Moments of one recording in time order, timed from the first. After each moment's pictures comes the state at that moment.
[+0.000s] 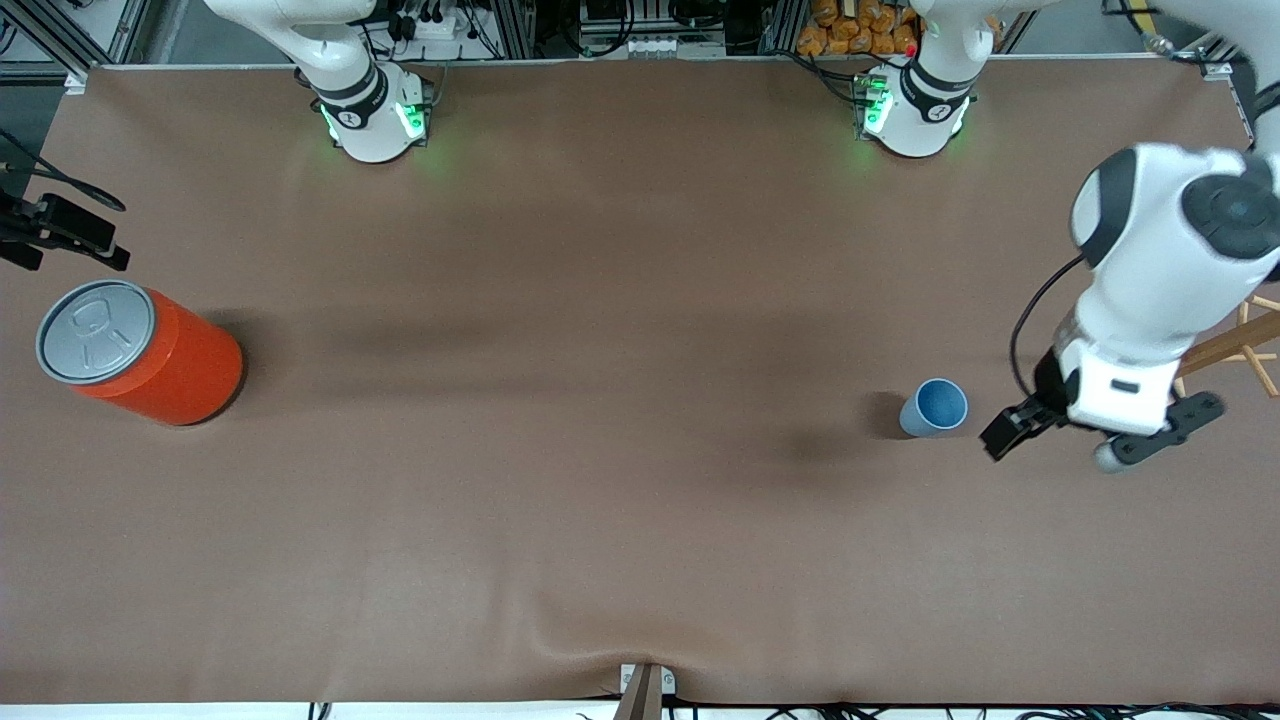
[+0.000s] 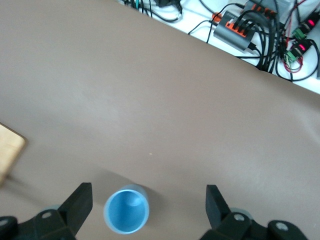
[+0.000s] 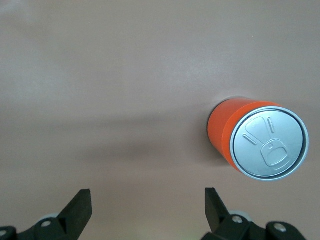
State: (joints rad) left arm 0.11 0.22 -0.30 -1.66 0.20 2.12 -0.66; right arm 0.00 0.01 -0.09 -1.51 0.04 1.49 -0.05
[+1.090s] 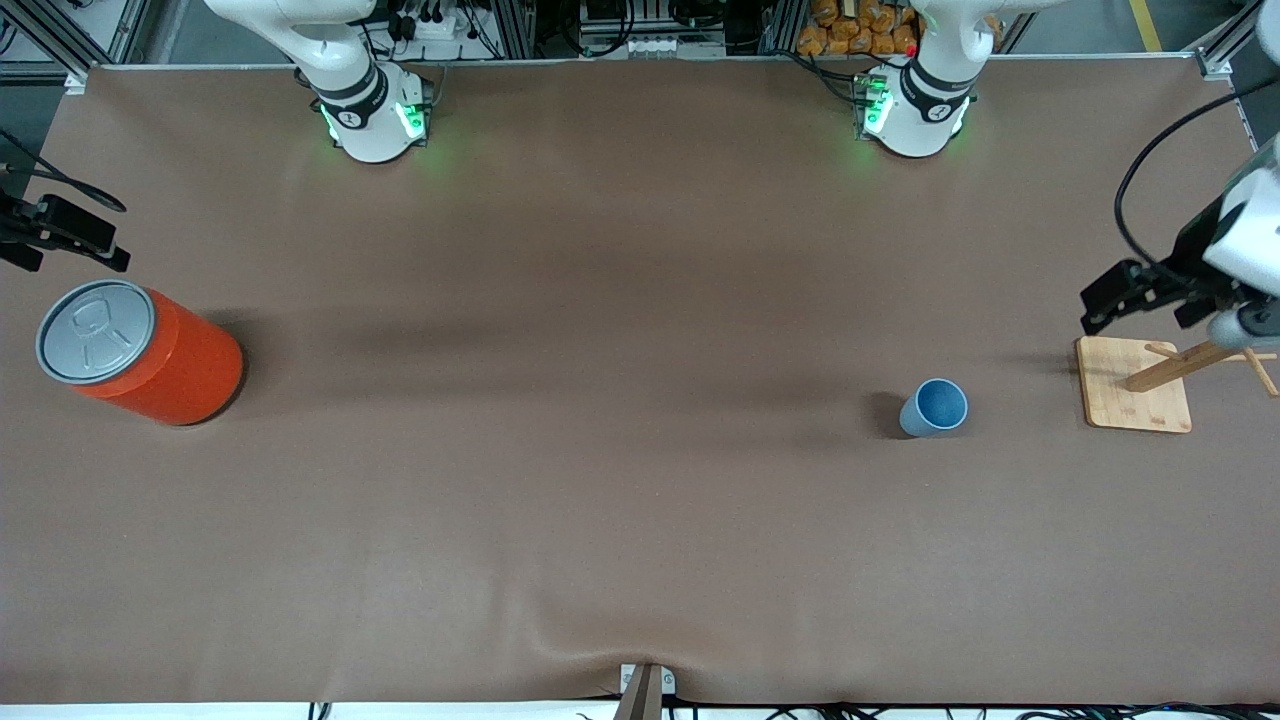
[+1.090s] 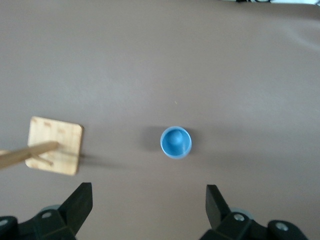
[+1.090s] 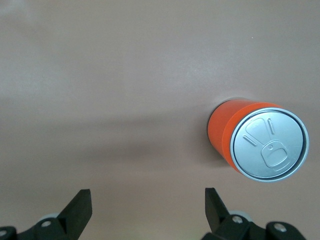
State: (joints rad) left arm 0.03 0.07 -0.12 -1.50 0.01 1.65 -0.16; right arm 0.00 0.01 -0.09 -1.51 0.04 1.50 -0.05
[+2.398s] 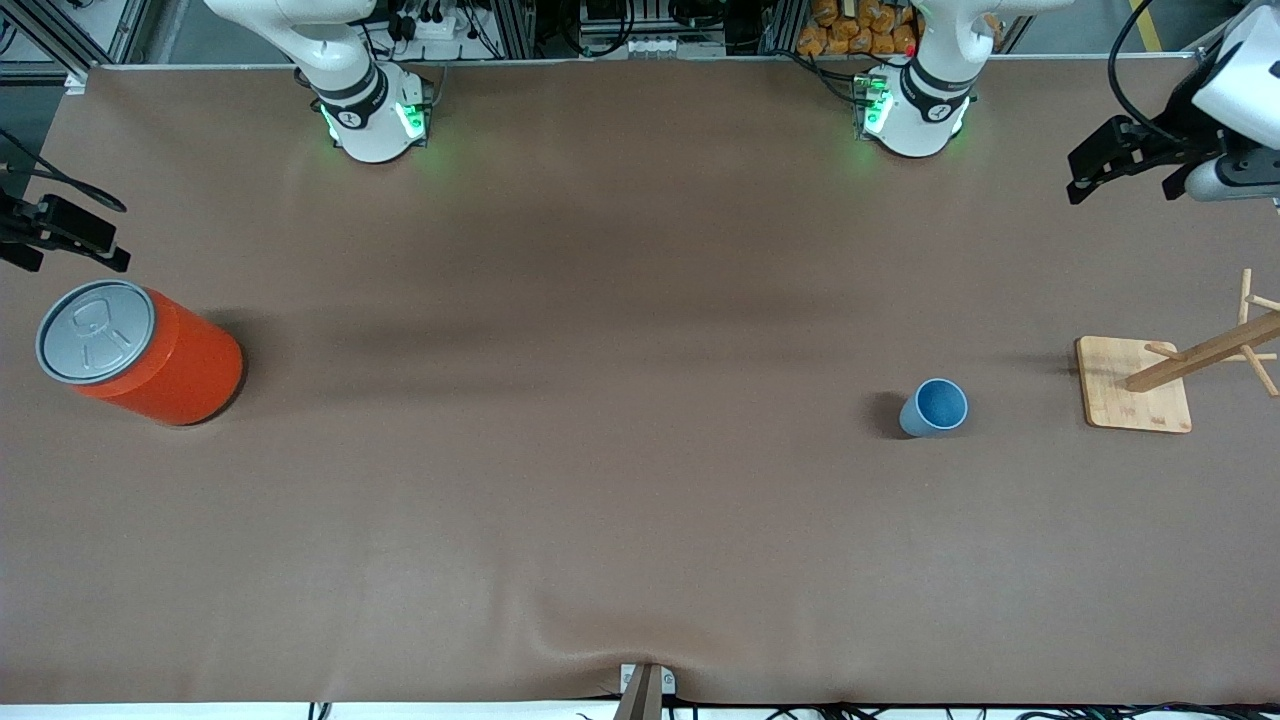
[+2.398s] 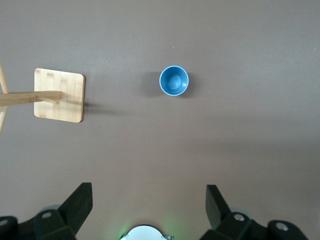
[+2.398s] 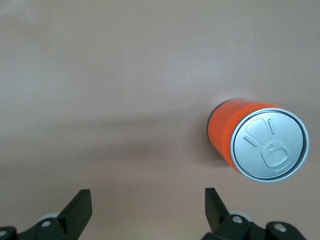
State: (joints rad) left arm -0.06 -0.14 -0.05 -1.61 0.01 1.46 -0.16; right arm 0.00 0.01 -0.09 -1.51 0.04 1.50 -0.05
